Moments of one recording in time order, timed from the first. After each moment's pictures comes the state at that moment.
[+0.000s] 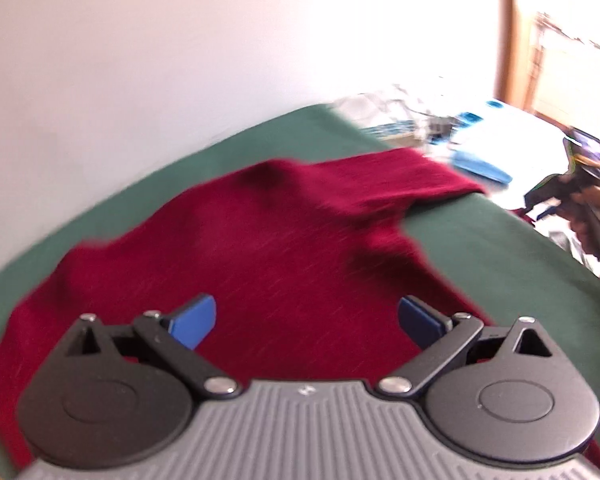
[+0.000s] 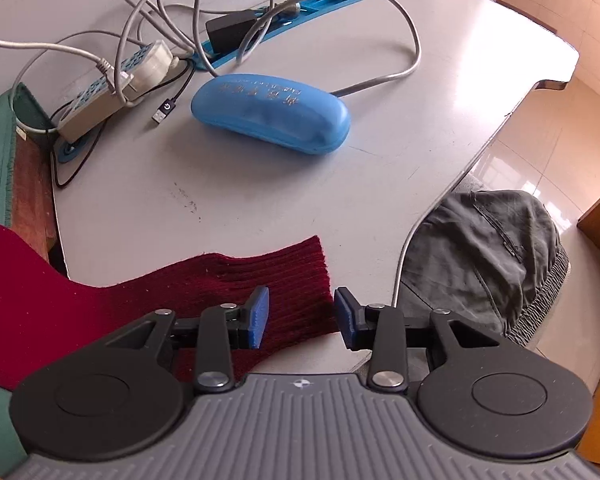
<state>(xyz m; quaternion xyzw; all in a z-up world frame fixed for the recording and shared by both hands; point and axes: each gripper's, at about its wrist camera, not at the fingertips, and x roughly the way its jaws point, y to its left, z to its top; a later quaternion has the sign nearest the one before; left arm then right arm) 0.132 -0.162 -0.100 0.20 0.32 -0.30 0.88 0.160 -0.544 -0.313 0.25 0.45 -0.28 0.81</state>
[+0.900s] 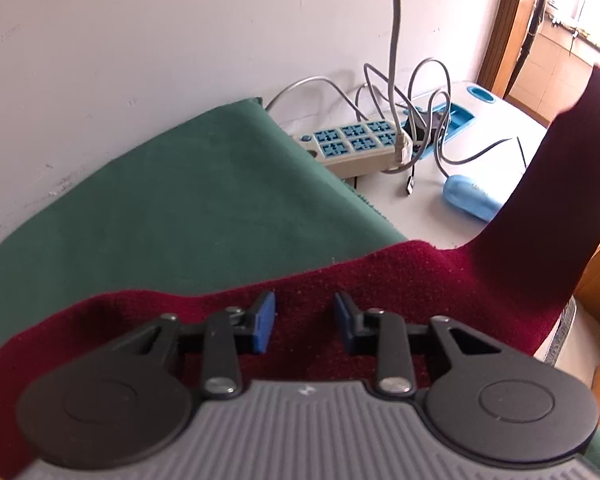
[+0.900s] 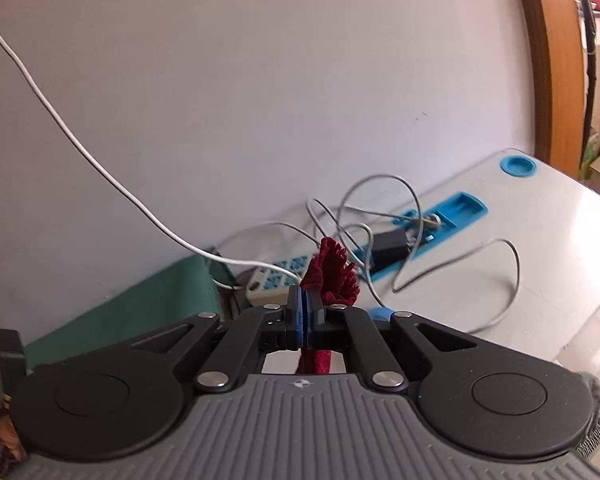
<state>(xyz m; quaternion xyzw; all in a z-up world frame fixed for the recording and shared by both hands) 0.321 -0.316 -0.145 0.15 0.40 -0.35 0.83 0.158 -0.564 -0.074 0.23 0.25 -0.10 0.94</state>
